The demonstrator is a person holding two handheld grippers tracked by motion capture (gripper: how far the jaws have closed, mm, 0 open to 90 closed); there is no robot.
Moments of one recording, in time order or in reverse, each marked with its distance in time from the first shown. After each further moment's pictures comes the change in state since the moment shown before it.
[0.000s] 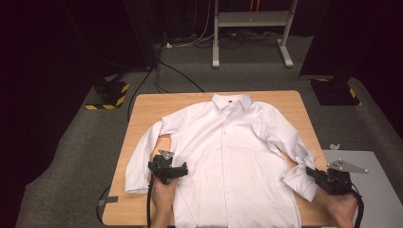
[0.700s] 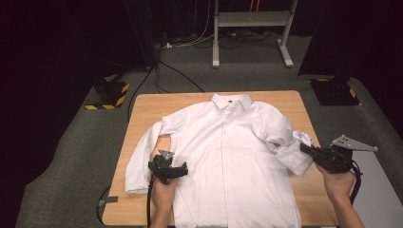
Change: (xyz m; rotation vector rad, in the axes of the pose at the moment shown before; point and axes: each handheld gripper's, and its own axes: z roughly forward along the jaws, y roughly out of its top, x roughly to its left) left arm 0.000 0.000 0.000 0.000 0.001 0.002; right arm 0.007 0.076 -0.009 -0.190 0.194 0.036
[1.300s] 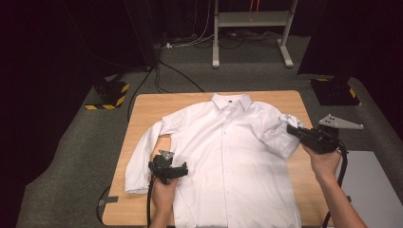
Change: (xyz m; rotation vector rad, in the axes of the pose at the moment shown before) left arm -0.001 0.000 0.000 -0.003 0.002 0.002; right arm 0.020 0.055 0.034 -0.046 0.066 -0.048
